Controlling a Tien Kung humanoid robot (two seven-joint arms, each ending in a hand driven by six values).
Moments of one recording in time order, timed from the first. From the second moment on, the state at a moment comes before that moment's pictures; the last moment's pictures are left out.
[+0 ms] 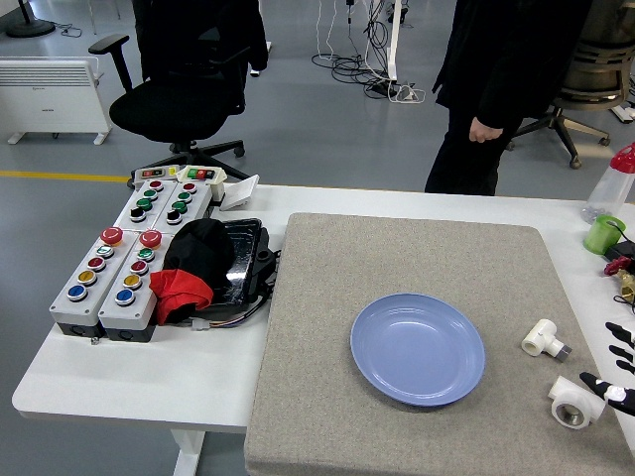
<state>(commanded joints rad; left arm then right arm) -0.24 0.02 -1.17 -0.30 1.62 0.03 0.53 -0.07 -0.40 1.49 1.54 -1.34 0.05 -0.13</state>
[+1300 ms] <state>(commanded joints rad) -0.25 0.02 -1.18 -0.30 1.62 0.03 0.53 -0.02 -0.38 1.35 1.46 -1.50 -0.03 -0.16</state>
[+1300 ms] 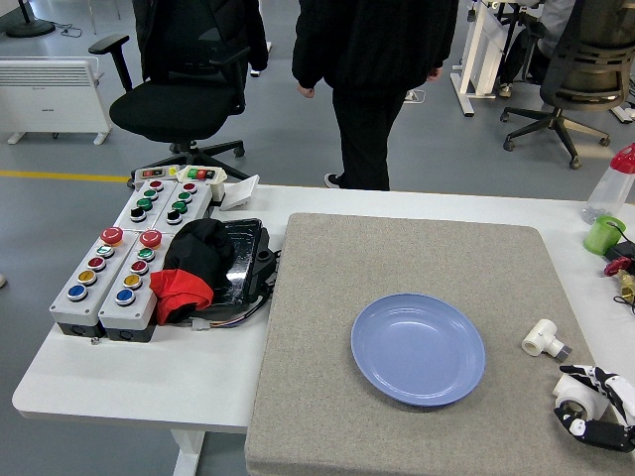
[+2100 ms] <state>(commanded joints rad) -0.23 0.02 -1.18 -0.30 1.63 0.03 0.54 0.09 -0.38 1.27 1.52 -1.50 -0.12 -0.07</state>
